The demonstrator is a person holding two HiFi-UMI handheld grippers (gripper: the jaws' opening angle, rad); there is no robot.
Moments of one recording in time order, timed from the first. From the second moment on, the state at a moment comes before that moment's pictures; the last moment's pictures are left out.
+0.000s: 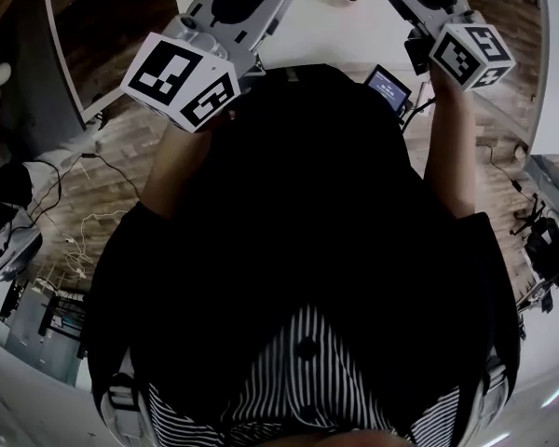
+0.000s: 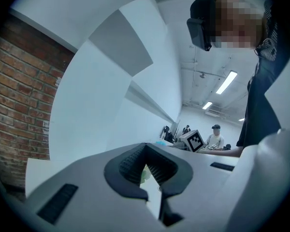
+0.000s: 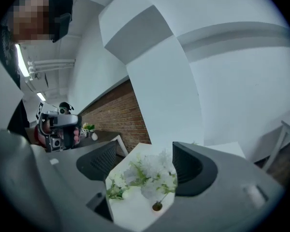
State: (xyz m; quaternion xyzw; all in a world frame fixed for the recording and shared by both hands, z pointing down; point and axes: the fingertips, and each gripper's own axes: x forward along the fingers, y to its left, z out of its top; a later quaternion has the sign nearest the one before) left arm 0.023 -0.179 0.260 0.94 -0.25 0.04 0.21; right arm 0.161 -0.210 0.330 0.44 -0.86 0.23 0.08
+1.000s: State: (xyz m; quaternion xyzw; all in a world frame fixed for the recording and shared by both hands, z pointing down) left arm -0.014 -0.179 0.267 0.93 -0.30 0.05 0.22; right arm 0.157 -0.230 0.425 0.41 -0.83 0.30 0.23
